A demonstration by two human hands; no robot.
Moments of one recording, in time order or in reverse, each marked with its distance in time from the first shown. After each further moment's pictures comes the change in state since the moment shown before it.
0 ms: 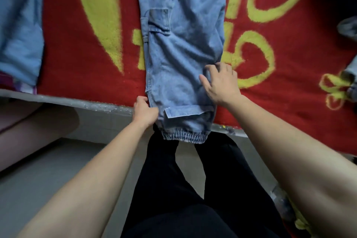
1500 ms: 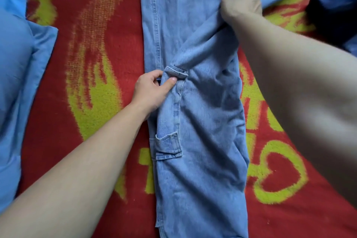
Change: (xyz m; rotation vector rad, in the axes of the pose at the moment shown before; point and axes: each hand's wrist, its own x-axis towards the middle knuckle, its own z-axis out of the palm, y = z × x) left_hand 0.199 0.300 -0.117 -0.264 0.060 0.699; right_hand 0.414 -0.059 -0.238 0.481 0.428 0.641
